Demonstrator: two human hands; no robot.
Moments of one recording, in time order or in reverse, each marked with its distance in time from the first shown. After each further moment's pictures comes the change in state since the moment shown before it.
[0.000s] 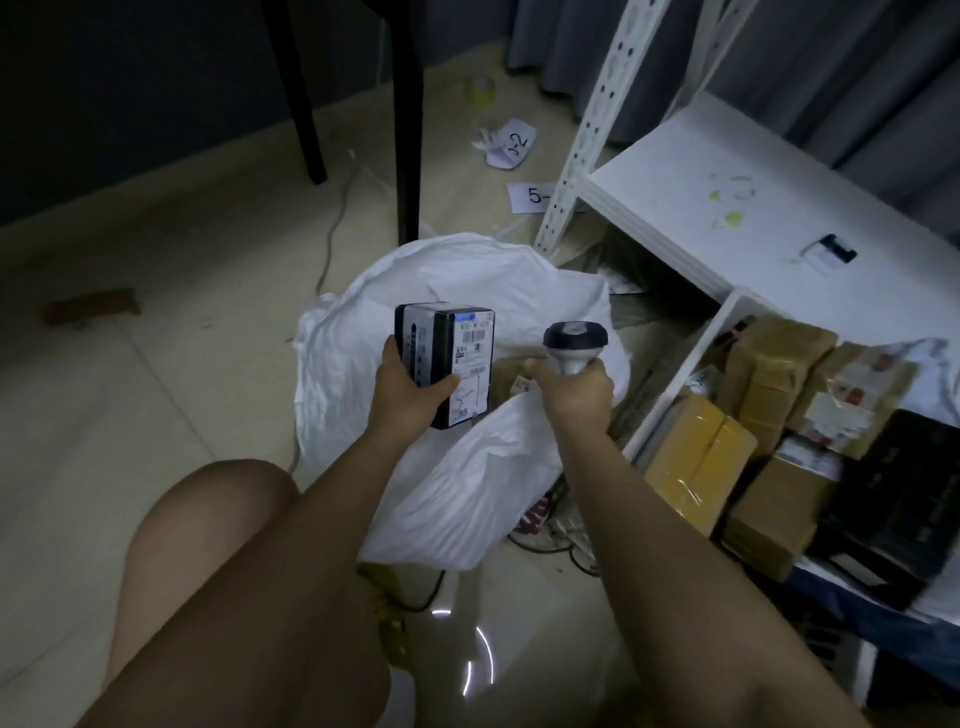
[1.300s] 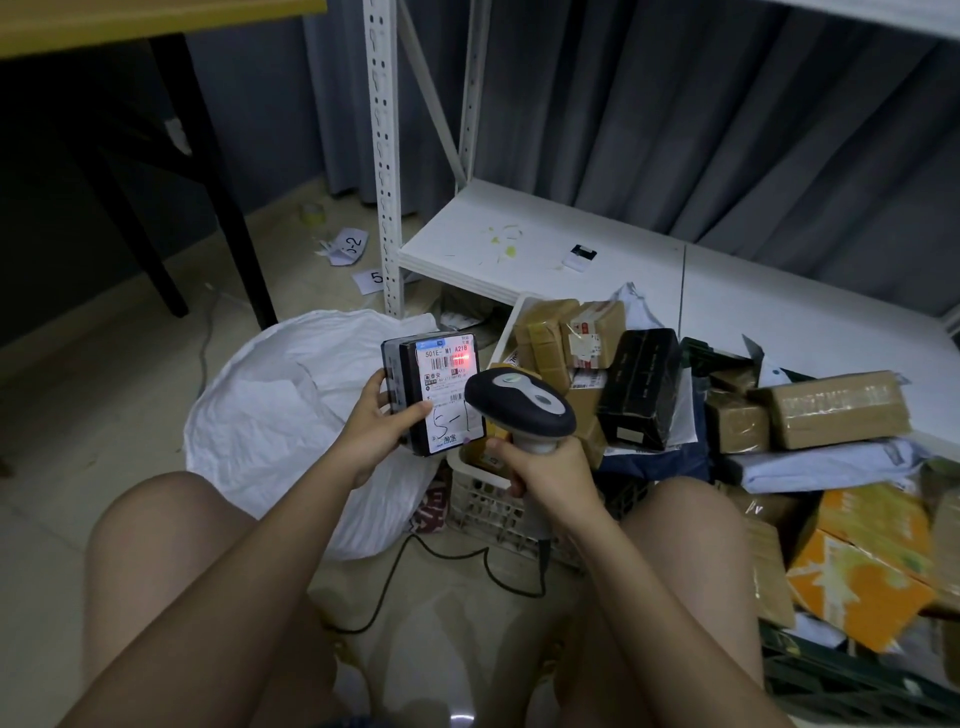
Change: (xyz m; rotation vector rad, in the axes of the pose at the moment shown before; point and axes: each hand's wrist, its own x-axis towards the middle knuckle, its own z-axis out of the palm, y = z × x) left_hand -0.155 0.072 0.066 -0.037 -0.476 0.103; right_hand -0.191 0.079 -0.224 0.437 -0.117 -0.274
